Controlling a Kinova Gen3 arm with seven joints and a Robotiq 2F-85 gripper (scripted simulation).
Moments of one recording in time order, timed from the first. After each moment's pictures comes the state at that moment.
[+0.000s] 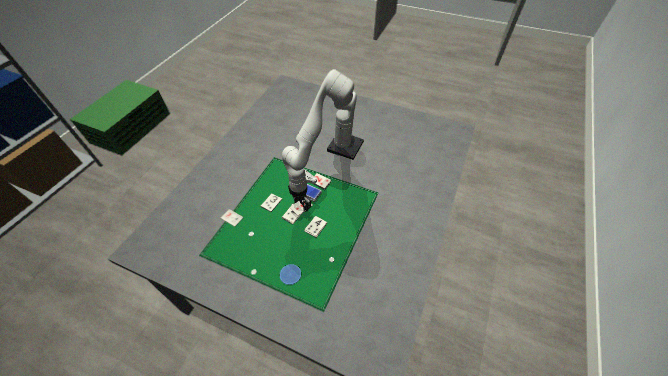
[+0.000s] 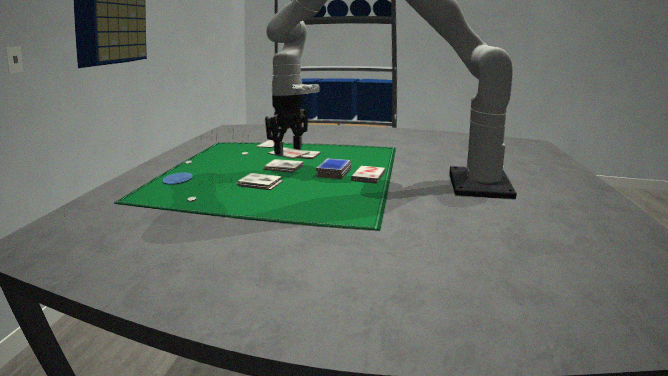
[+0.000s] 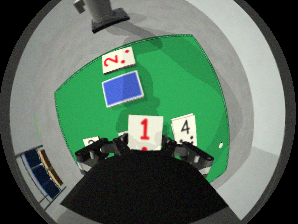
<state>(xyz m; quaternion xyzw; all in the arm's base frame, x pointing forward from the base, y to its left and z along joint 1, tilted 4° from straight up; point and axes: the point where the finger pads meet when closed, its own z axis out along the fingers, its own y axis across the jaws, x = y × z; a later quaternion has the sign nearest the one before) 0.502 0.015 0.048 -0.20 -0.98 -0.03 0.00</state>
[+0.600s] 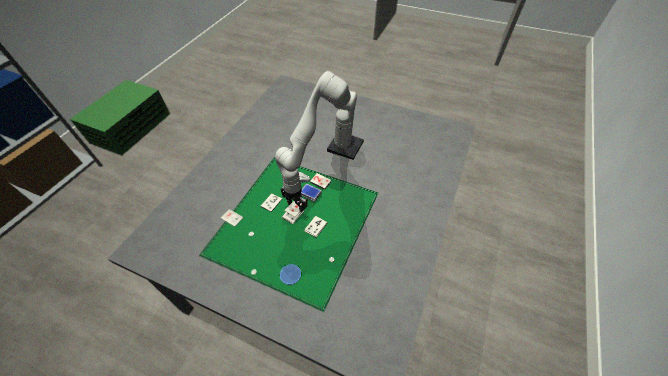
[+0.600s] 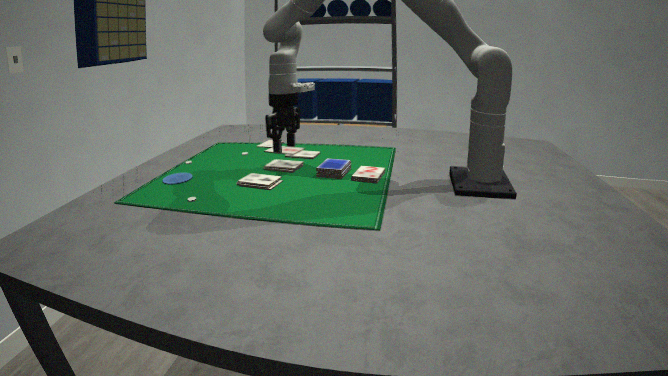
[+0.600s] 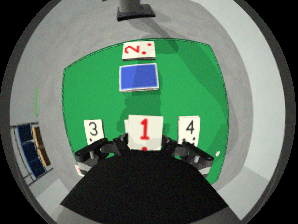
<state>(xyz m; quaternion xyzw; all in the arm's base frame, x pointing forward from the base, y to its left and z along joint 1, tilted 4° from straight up) 0.519 -0.003 0.049 -0.10 -0.99 -0.03 0.00</state>
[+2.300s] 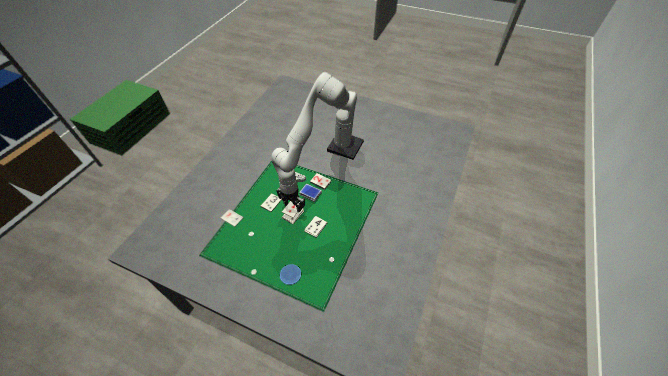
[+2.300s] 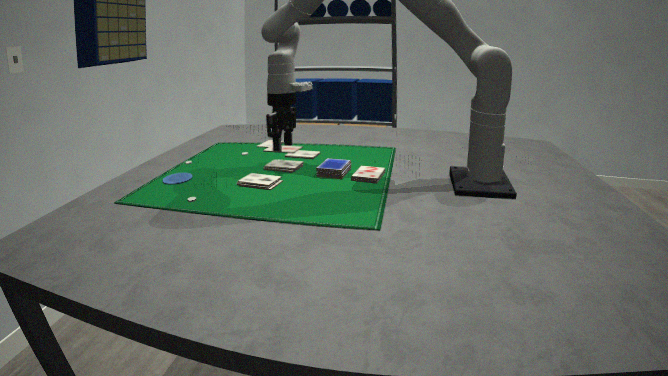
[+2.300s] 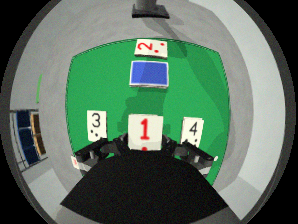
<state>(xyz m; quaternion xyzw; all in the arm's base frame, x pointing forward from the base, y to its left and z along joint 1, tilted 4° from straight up) 0.528 -0.015 0.049 -0.04 -1.00 -0.03 0.00</state>
